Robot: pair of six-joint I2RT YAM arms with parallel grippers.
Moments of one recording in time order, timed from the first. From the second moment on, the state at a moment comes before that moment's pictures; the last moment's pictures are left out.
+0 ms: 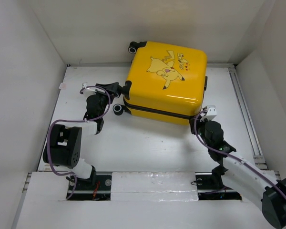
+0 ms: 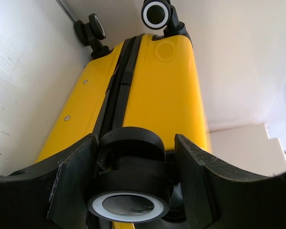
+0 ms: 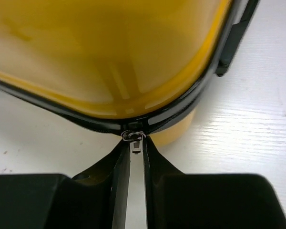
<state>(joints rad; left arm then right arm) -0.19 1.53 0.59 0.91 0.01 -1.24 0.45 0.80 0.26 0.26 0.20 0.28</state>
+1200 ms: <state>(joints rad) -0.44 1.00 0.34 0.67 0.04 -1.15 1.08 1.29 0.58 0.43 0.37 0.34</state>
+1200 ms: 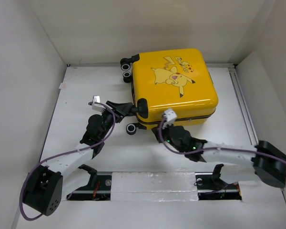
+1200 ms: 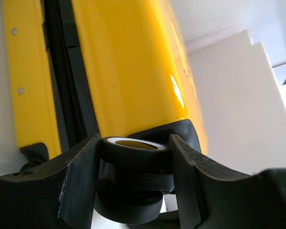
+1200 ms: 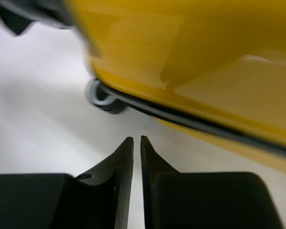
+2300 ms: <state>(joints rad) -0.42 1.08 0.34 0.72 0.03 -1.13 0.33 0.57 0.25 0.16 -0.07 0.35</state>
